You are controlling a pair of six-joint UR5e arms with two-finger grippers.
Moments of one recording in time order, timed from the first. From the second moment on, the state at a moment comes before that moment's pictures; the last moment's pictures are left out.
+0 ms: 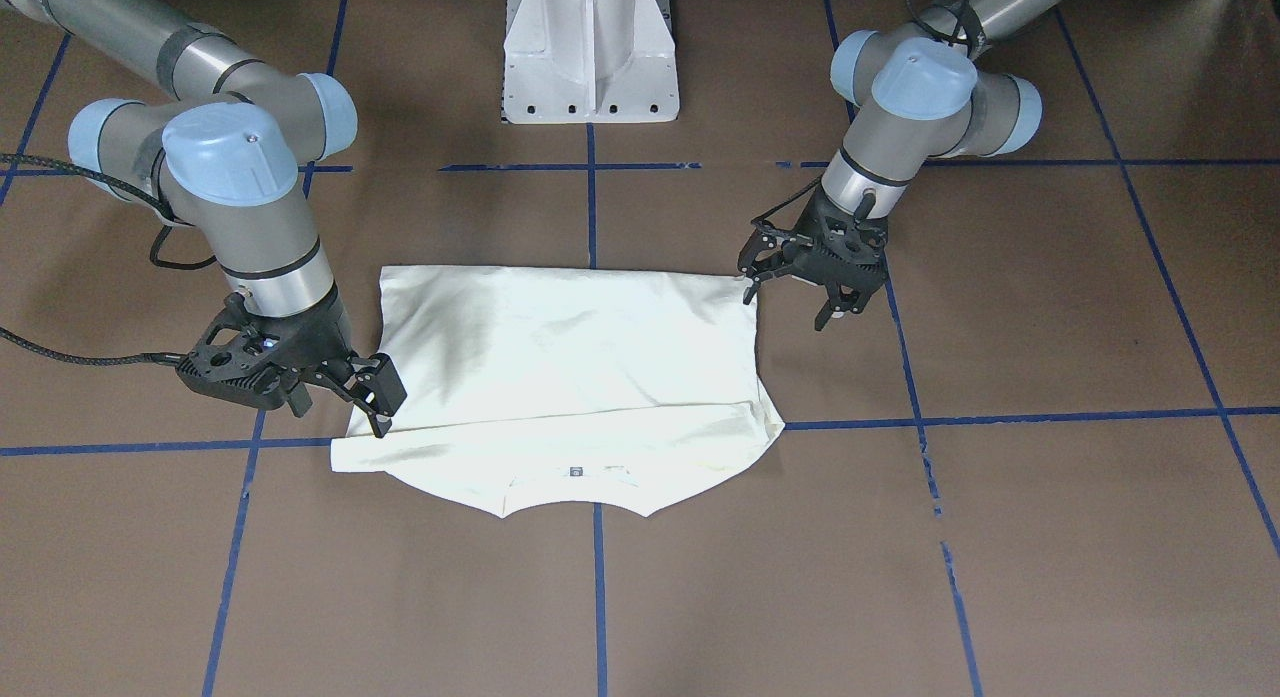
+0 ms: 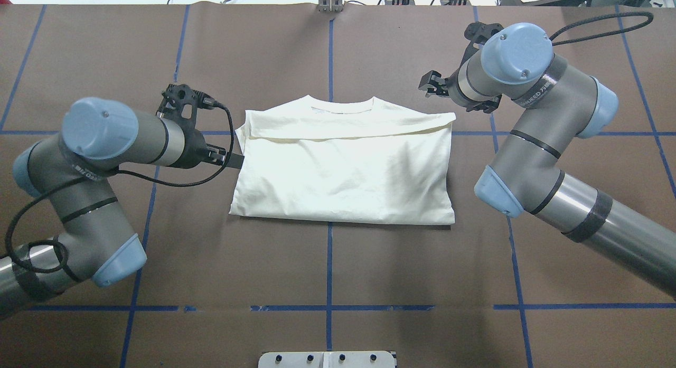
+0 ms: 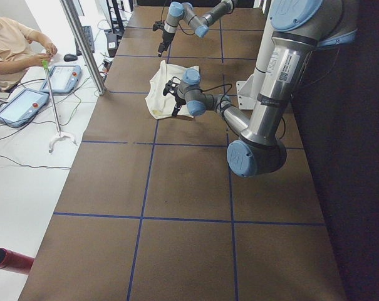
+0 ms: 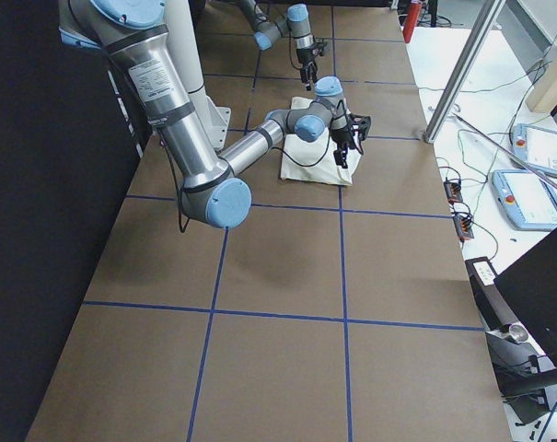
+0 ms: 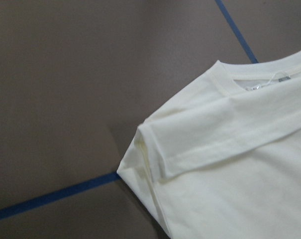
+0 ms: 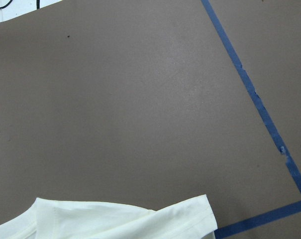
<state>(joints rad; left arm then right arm) -0.59 -1.89 -1.73 -2.19 -1.80 -0.98 0.78 -1.06 1.62 -1.32 1.77 1.37</state>
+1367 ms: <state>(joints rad) -0.53 -1.87 -1.71 -2.23 -1.73 -1.02 0.78 -1.06 1.62 -1.31 1.76 1.38</state>
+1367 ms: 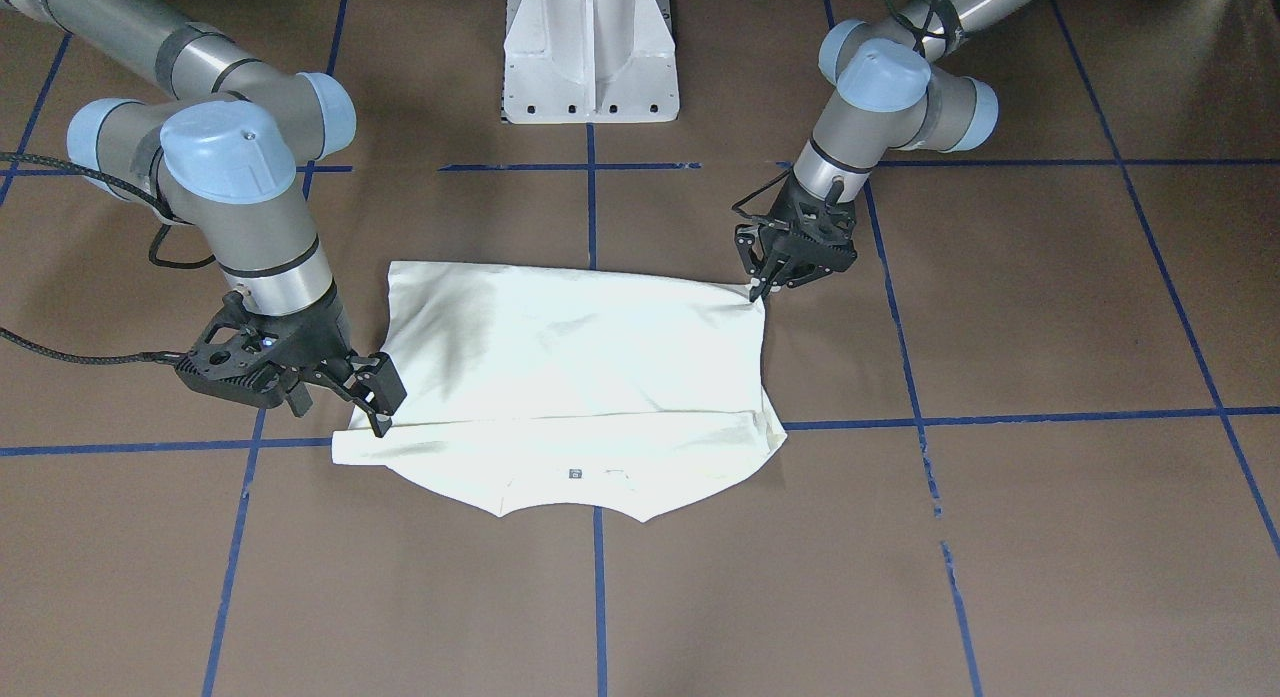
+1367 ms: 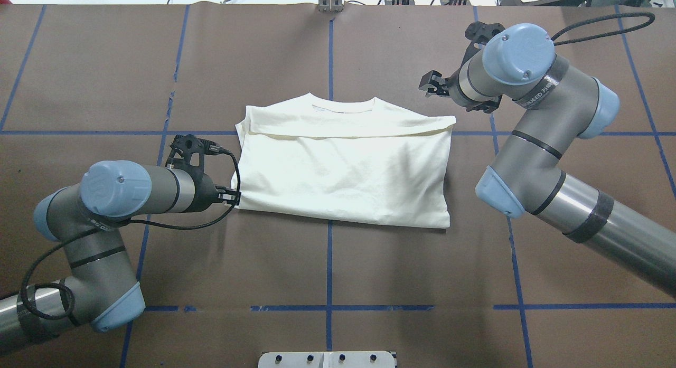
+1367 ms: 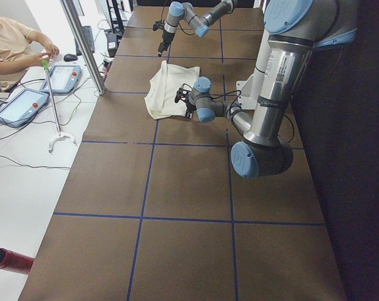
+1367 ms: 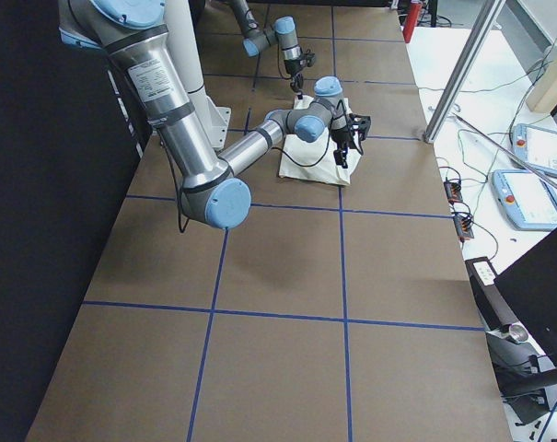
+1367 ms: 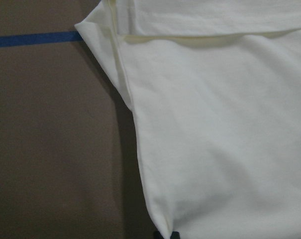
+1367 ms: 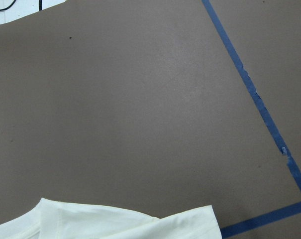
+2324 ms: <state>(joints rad) -0.86 -2.44 -0.92 -2.27 -1.64 -0.79 0.79 -1.05 1.63 -1.31 1.77 1.38</state>
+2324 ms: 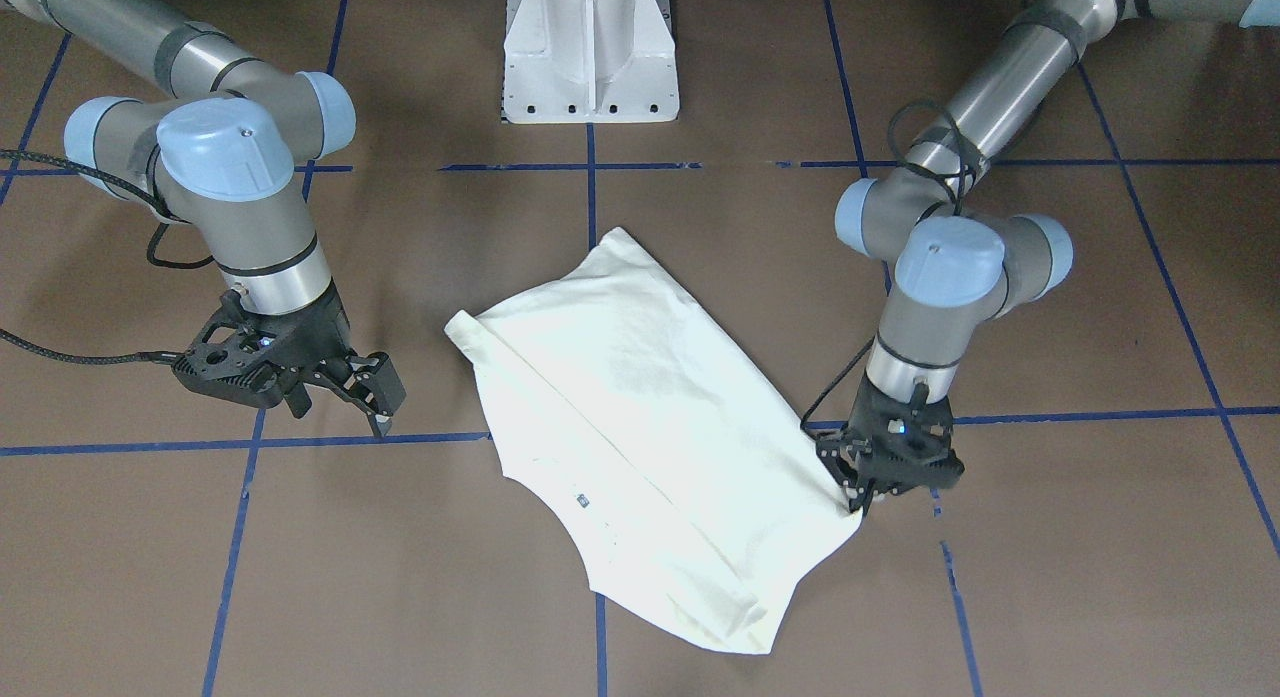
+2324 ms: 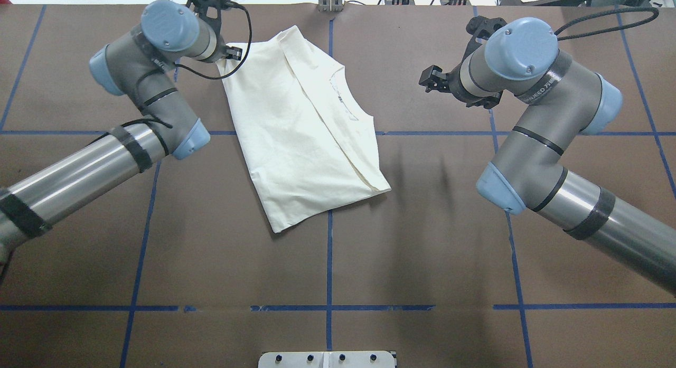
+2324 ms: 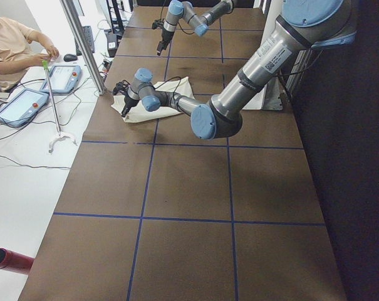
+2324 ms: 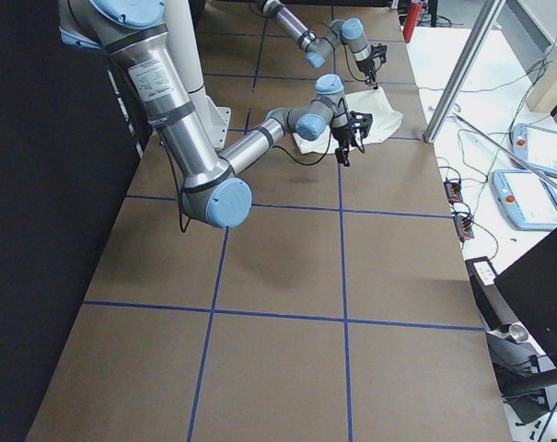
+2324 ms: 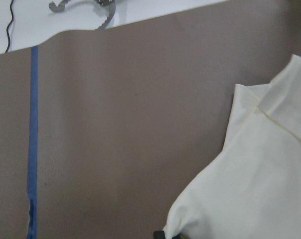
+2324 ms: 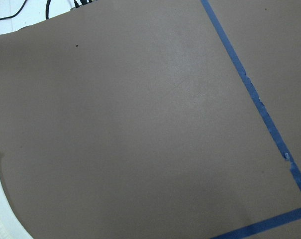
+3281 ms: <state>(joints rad) -0.98 -2.34 -1.02 -2.36 -1.85 -0.59 0.68 -0.85 1.45 -1.31 1.67 1.50</state>
